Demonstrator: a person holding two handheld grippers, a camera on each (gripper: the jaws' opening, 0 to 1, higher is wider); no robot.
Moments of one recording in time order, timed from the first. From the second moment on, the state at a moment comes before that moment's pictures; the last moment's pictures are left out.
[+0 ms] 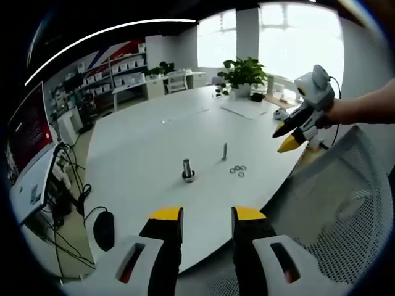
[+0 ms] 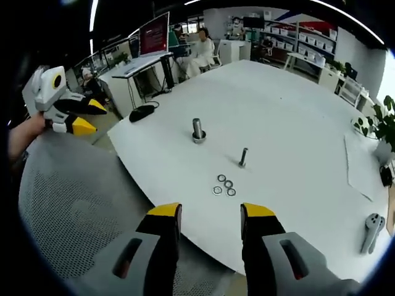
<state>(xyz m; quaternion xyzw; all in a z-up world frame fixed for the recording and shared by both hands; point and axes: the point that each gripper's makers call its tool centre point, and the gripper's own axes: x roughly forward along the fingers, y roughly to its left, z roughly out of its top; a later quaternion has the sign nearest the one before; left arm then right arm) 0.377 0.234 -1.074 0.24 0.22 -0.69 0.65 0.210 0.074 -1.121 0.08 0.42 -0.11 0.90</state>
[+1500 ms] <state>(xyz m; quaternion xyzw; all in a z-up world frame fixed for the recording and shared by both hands) 0.366 0.237 -1.076 0.26 0.23 -0.70 0.63 0.247 0.022 -1.239 0.05 0.55 -0.07 0.83</state>
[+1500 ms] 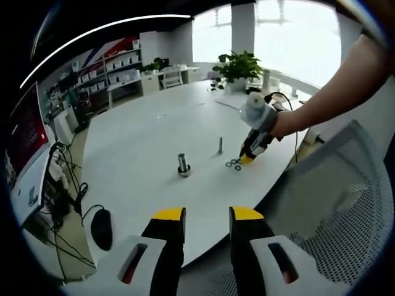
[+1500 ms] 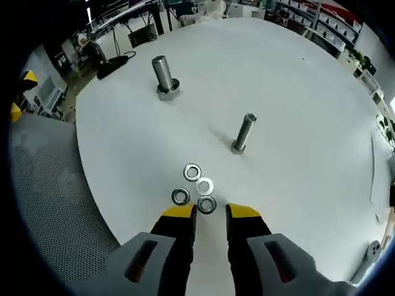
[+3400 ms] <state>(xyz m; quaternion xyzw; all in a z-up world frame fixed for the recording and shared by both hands) 0.365 0.234 -1.075 0.26 0.22 -0.70 0.63 0.237 0.029 -1.226 0.02 0.59 -0.03 0.81</state>
